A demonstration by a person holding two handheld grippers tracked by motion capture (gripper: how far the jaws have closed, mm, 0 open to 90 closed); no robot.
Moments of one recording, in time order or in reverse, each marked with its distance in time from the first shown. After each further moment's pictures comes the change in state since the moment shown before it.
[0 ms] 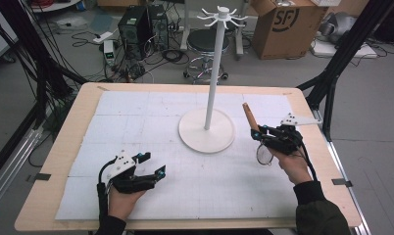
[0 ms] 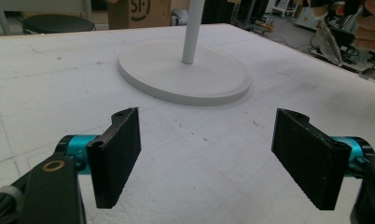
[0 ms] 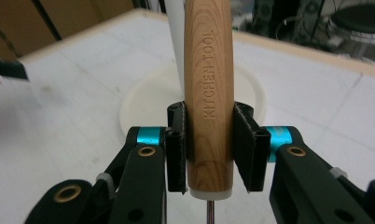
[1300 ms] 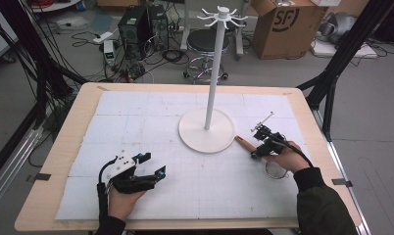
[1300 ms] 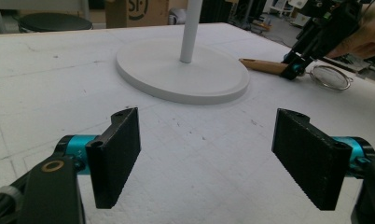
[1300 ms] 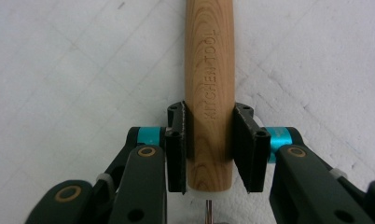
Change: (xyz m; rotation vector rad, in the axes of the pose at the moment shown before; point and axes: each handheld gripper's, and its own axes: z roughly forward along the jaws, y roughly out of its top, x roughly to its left) left arm 0.000 -0.001 0.000 0.001 -0.010 -0.006; right arm -0.018 -0.018 0.064 0.851 -0.147 -0.054
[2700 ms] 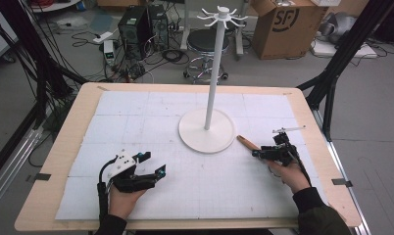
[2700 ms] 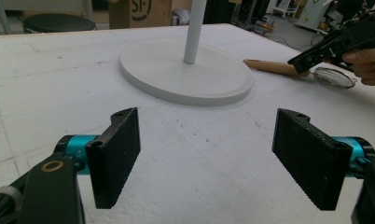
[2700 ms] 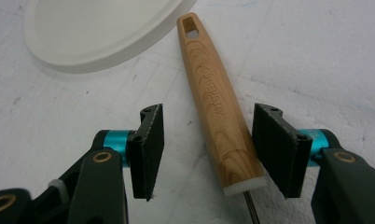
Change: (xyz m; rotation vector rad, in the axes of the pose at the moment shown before) left arm 0.001 0.000 0.002 -0.003 0.014 -0.003; right arm -0.008 -0.055 0.002 -0.433 0.143 0.354
